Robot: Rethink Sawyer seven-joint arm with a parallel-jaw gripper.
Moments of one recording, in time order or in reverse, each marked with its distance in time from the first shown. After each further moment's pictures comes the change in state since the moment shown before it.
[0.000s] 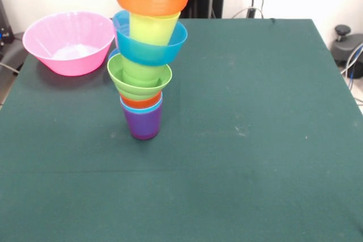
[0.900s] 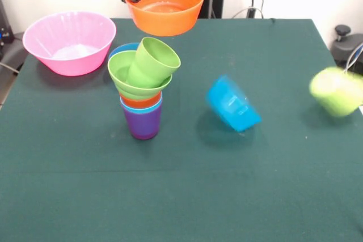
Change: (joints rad) arm 0.015 0.081 -0.019 0.000 -0.044 0.000 0.000
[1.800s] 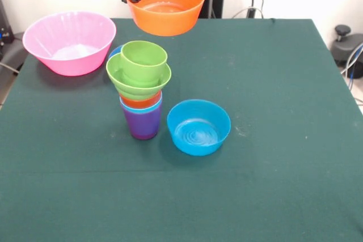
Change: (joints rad) arm 0.001 0.000 0.000 0.000 0.000 0.000 0.000
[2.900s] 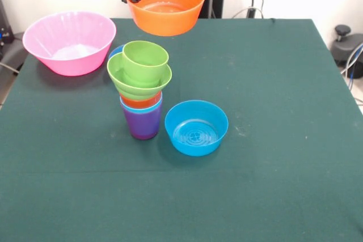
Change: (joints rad) arm 0.000 0.000 0.000 0.000 0.000 0.000 0.000
